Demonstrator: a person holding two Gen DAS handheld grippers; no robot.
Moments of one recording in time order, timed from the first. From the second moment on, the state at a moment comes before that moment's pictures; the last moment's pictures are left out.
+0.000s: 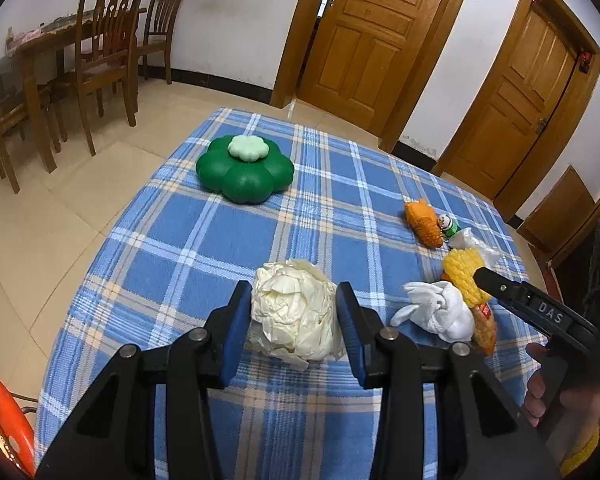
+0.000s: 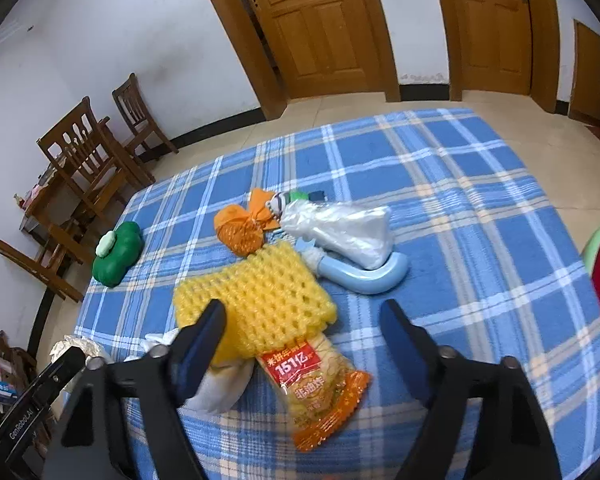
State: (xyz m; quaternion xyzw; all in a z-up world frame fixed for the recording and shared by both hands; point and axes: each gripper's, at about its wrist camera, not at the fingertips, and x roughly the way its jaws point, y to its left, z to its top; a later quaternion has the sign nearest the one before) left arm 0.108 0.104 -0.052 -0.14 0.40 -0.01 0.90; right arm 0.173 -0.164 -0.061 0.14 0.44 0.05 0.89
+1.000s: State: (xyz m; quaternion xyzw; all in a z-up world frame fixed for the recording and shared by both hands) left arm 0.094 0.087 -0.040 -0.14 0.40 -0.04 0.91; right arm 0.139 -0.181 -0.038 0.15 0.39 0.07 0.91
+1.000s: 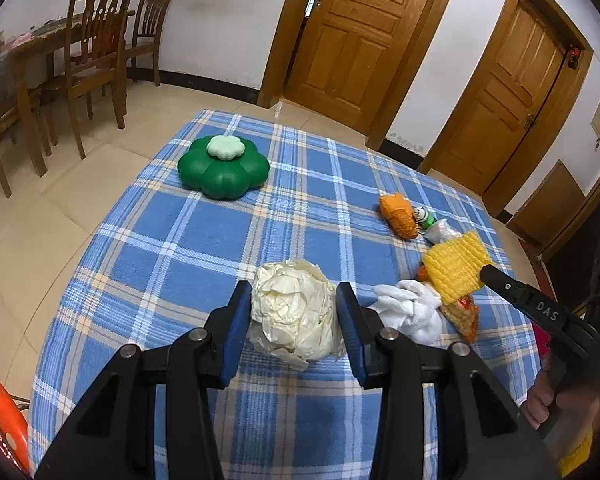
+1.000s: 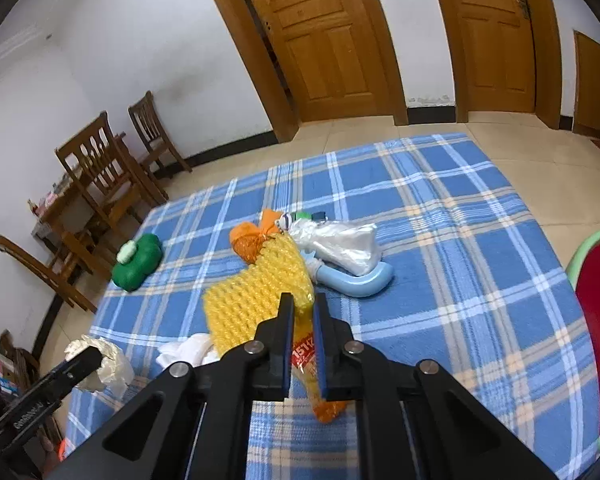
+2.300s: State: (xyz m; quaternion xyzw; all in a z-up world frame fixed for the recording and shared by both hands) left arm 0.066 -0.039 0.018 -0.10 0.39 -0.20 0.89; right arm -0.012 -0.330 0.036 0.20 0.27 -0.08 0.94
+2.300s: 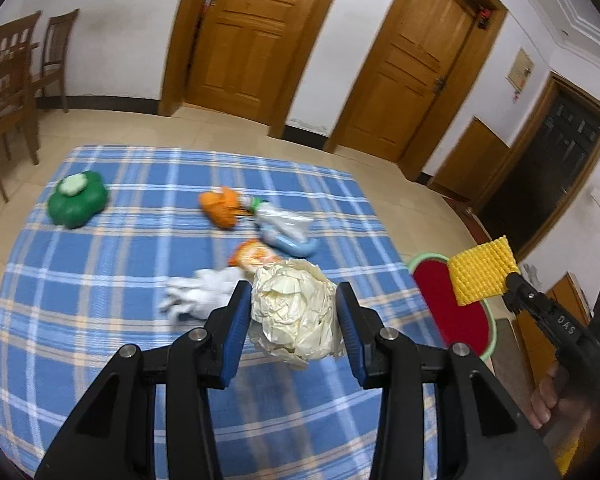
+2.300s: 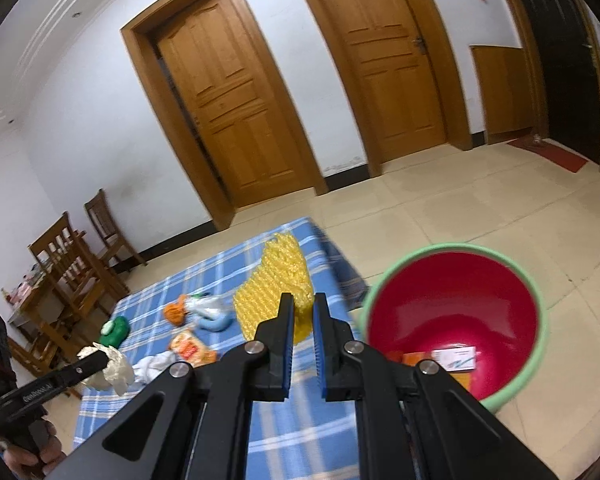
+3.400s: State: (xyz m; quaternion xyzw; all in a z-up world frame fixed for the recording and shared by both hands) left arm 0.075 -0.239 -0.005 0.04 0.41 -0.34 0.84; right arm -0.060 -0.460 -0.051 0.28 0.31 -0.23 0.88
